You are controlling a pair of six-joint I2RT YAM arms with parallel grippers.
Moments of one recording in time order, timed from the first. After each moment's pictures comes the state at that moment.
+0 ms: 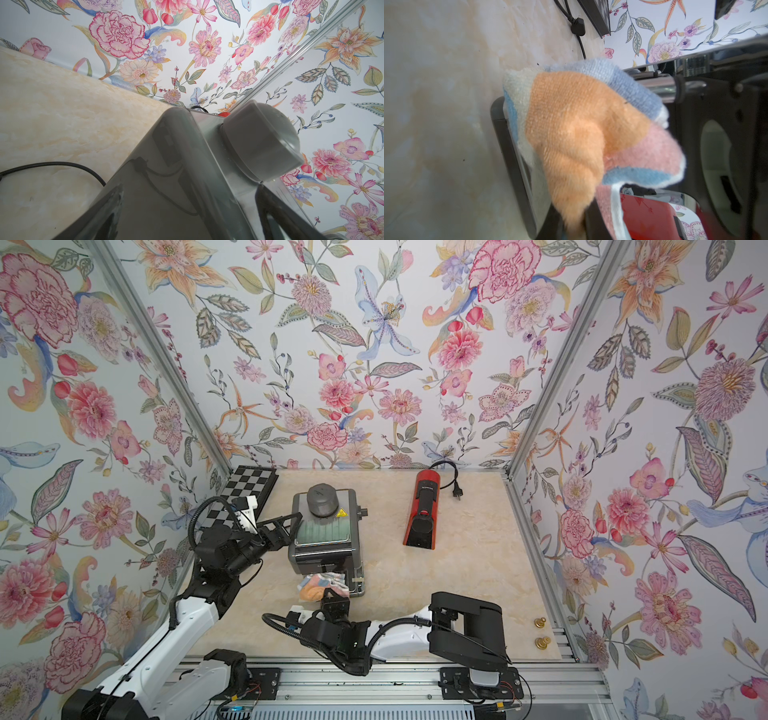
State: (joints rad) left arm -0.18 0.96 0.58 0.24 0.42 -0.64; right arm 1.46 1.81 0.92 0.23 0.92 -0.68
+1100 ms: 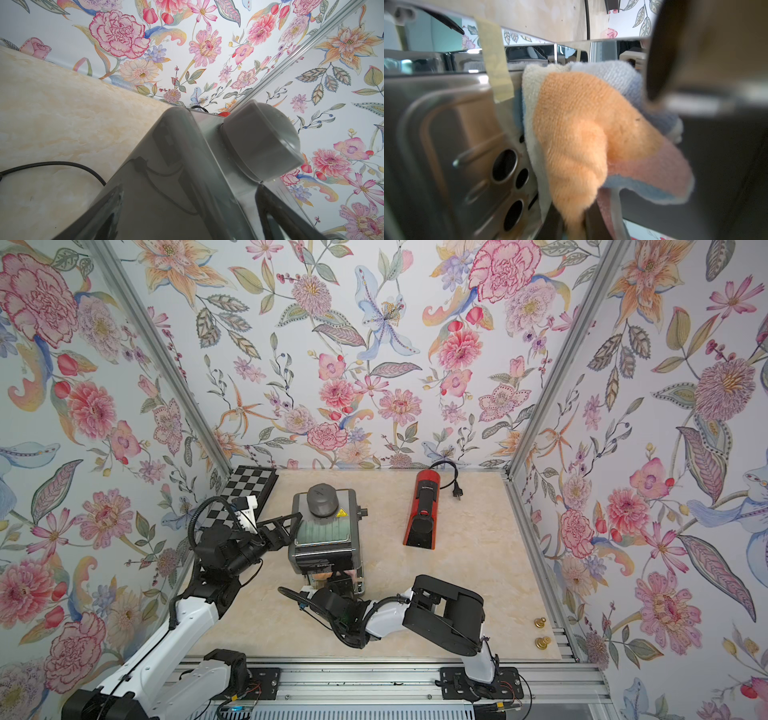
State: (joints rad) left arm -0.17 0.96 0.58 0.24 0.42 -0.64; right arm 1.28 1.96 0.95 0.43 0.88 -1.03
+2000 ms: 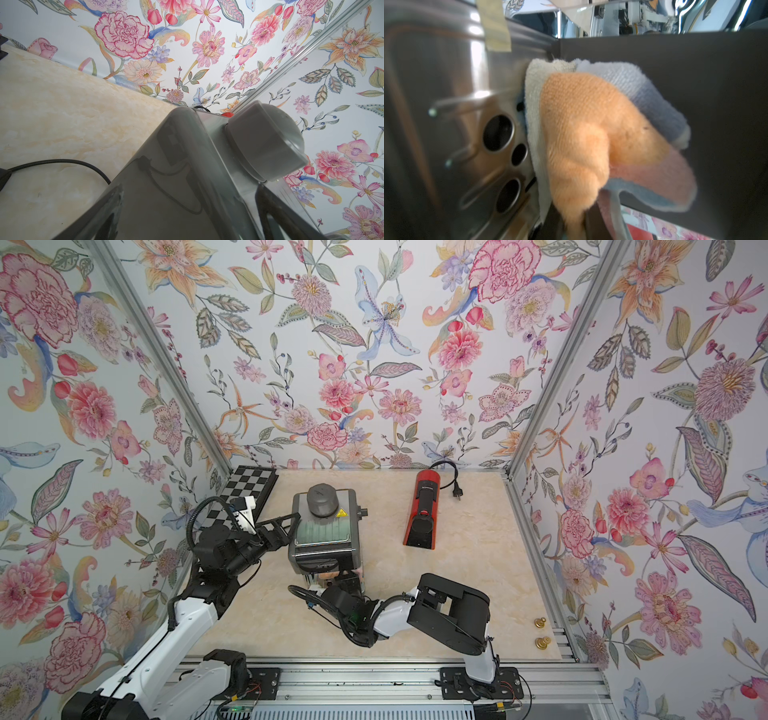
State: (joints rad) left arm -0.16 0.95 0.58 0.22 0.42 -0.63; right arm 1.25 1.90 0.83 0.48 0.88 -1.06
